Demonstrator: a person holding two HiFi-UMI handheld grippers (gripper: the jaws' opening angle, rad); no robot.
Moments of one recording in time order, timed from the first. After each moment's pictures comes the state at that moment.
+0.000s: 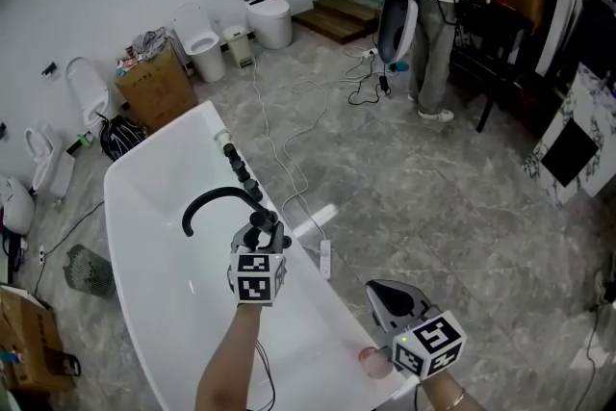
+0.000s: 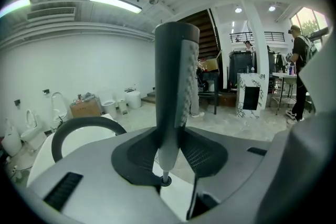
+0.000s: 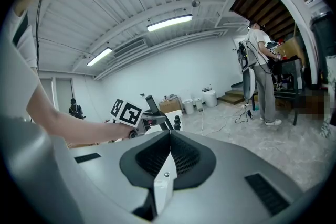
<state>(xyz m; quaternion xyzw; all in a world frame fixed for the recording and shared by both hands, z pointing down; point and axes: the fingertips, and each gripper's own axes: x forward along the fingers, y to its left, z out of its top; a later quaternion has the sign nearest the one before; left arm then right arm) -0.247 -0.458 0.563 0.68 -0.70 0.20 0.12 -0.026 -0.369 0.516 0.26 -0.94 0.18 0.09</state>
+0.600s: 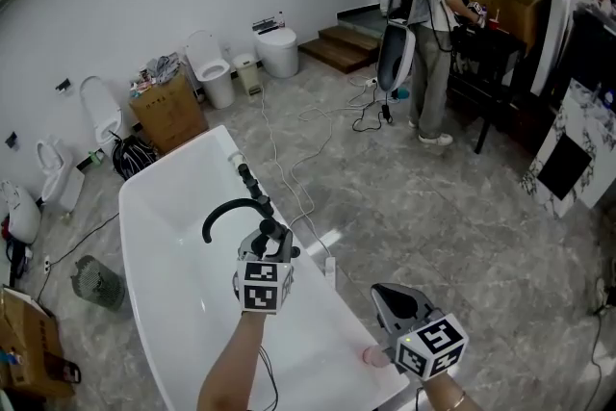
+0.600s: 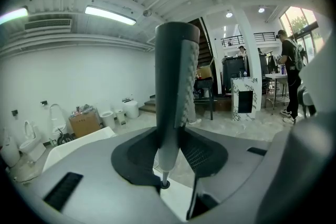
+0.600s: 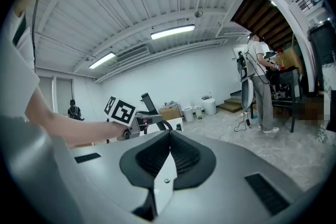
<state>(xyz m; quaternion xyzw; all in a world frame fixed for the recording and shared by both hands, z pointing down) -0.218 -0.369 0.458 0.70 -0.69 0.19 0.07 -0.009 -0.286 0.440 0.28 -0.95 0.16 0.06</state>
